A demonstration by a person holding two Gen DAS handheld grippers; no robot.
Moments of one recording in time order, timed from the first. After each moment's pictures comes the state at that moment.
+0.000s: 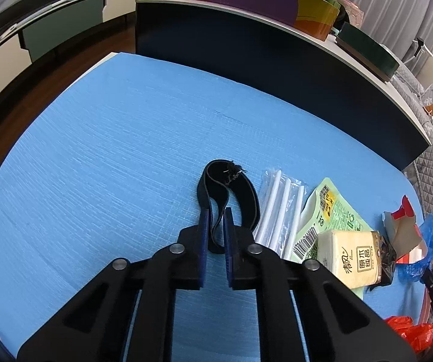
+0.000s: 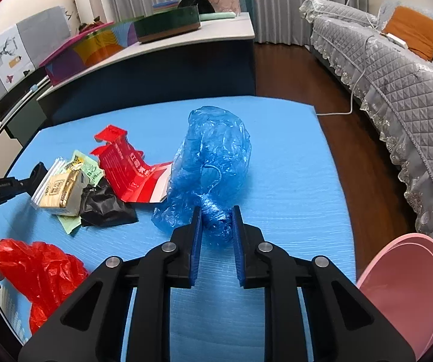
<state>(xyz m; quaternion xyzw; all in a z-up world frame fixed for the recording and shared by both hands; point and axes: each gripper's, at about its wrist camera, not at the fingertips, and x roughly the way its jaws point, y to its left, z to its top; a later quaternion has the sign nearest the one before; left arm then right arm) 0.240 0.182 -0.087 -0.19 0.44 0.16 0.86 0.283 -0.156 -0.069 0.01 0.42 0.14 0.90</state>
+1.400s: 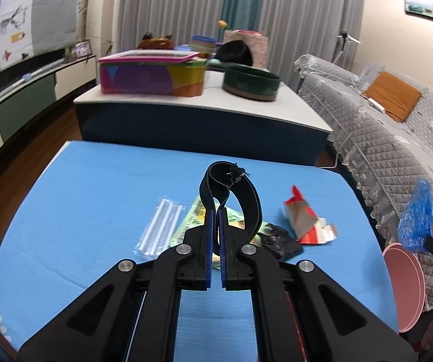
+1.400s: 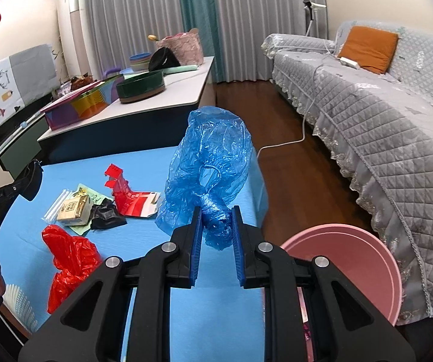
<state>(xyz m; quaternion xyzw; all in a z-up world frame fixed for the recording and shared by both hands) 0.185 0.068 0.005 -0.09 0.33 0.05 0.94 0.198 -0.239 0.001 0.04 0.33 0.08 0.94</state>
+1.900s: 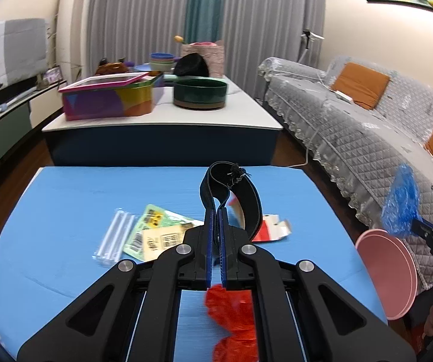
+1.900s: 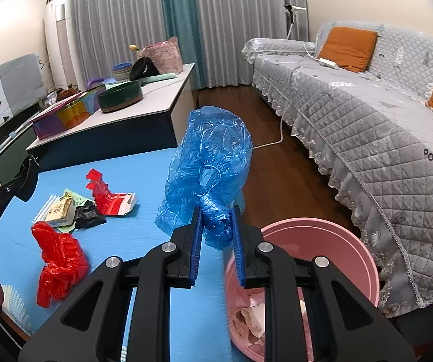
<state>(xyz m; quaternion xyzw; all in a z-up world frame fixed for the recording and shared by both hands) 0.175 0.006 0.016 -0.05 0.30 -0.01 0.95 0.178 -0.276 0.005 0.05 0.32 0.04 0.95</state>
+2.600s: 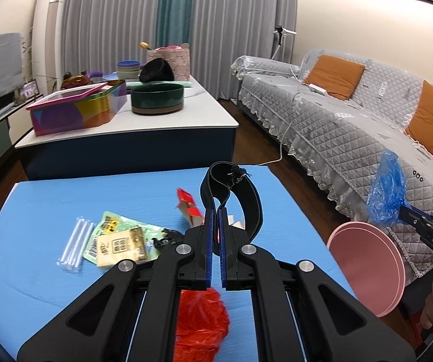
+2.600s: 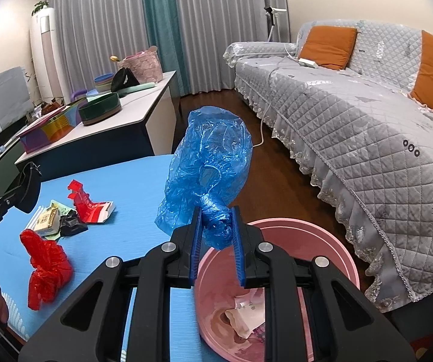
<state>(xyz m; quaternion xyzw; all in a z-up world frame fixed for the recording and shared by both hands) 0.178 -0.046 0.018 -0.02 0.29 -0.06 0.96 0.172 -0.313 0.006 0.06 0.31 0.01 0.95</state>
